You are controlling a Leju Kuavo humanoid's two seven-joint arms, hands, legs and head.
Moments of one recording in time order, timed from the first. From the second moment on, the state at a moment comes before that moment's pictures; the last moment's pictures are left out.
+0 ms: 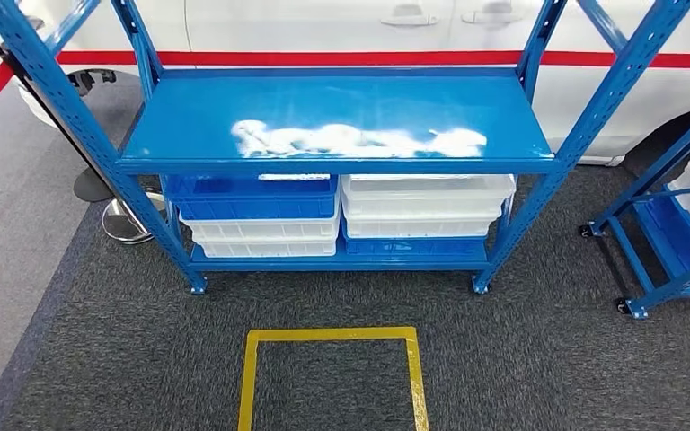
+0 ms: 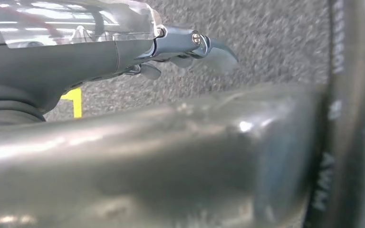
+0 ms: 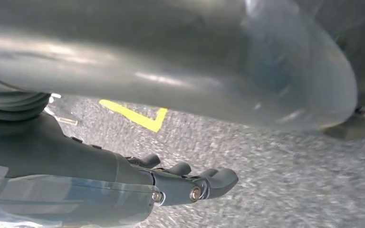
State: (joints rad) left arm -0.05 -0.14 1.27 -0.22 -1.23 0.10 -0.34; right arm -0.02 0.20 -1.13 -0.22 1.34 -0.01 -0.03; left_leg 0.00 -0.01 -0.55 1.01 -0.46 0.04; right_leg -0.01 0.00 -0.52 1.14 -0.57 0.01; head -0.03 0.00
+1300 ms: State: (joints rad) left arm -0.06 -0.15 1.27 -0.22 -1.24 0.13 -0.34; right arm -0.02 0.20 -1.13 -0.22 1.35 -0.01 -0.03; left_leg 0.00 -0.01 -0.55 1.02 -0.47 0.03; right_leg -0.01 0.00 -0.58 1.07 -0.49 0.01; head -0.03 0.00
